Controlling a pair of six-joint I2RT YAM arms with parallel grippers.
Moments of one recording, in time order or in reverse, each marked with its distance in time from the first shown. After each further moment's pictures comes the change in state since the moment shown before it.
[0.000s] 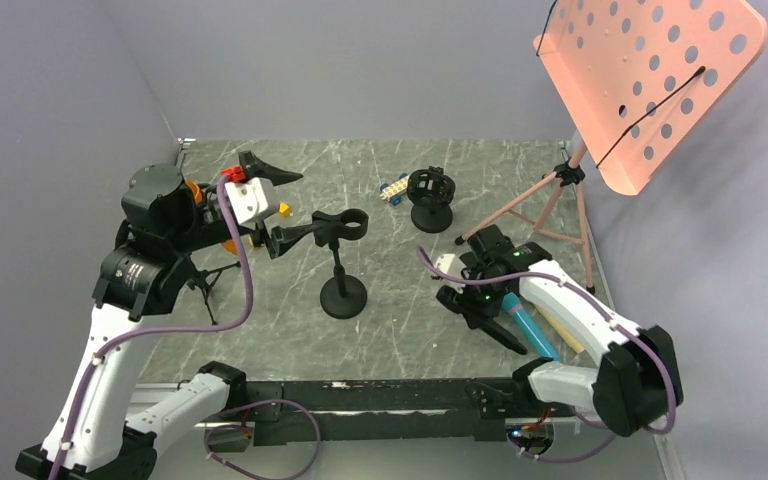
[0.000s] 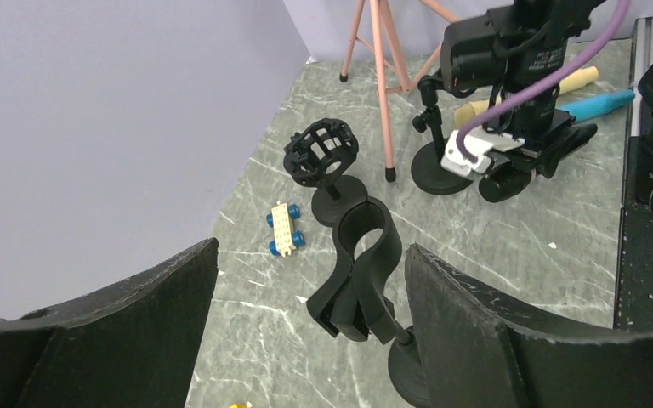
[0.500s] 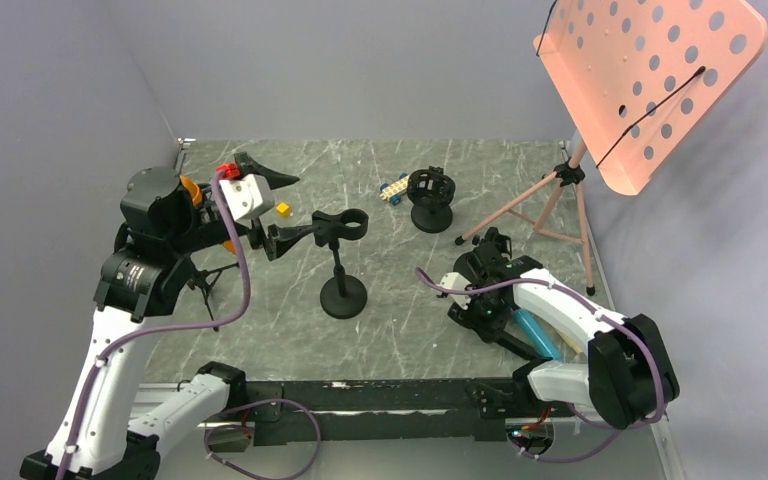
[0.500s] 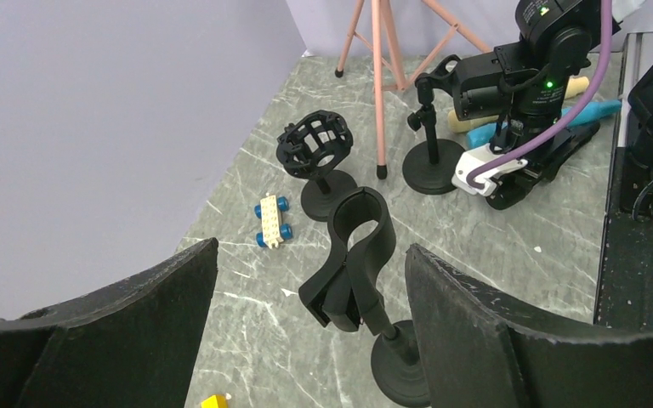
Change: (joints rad) left arm 0.045 -0.022 -0.042 0.014 0.027 -0.057; right arm -0.004 0.064 -0.173 0.084 0.158 -0.022
